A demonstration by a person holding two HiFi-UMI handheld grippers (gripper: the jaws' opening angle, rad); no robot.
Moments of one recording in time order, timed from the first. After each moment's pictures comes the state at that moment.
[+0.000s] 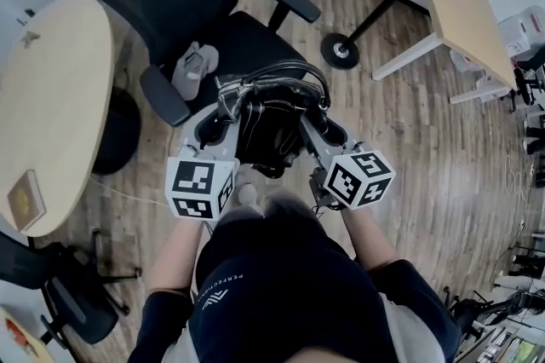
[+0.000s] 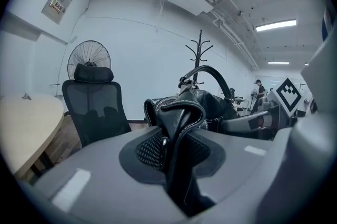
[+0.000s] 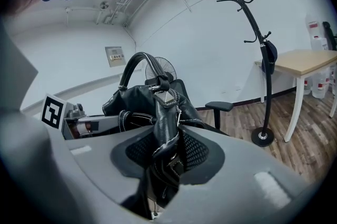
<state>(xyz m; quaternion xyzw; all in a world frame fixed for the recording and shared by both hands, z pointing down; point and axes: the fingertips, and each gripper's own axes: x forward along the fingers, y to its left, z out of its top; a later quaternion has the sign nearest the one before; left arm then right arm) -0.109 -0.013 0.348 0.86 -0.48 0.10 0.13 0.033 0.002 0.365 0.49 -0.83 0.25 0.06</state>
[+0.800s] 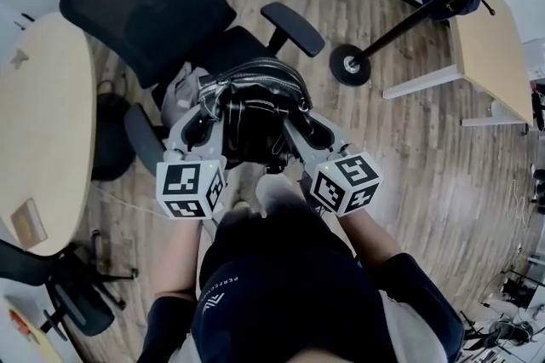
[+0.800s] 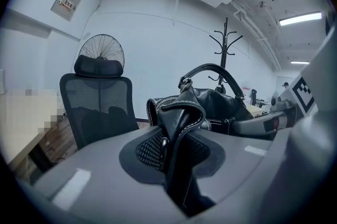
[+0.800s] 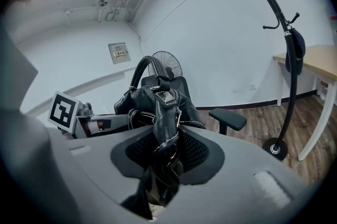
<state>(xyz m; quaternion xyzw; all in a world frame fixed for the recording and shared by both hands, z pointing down) -0.095 -0.165 0.378 0.81 -0.56 0.10 0.16 0.046 -0.148 0.385 0.42 -0.87 0.25 0.08</state>
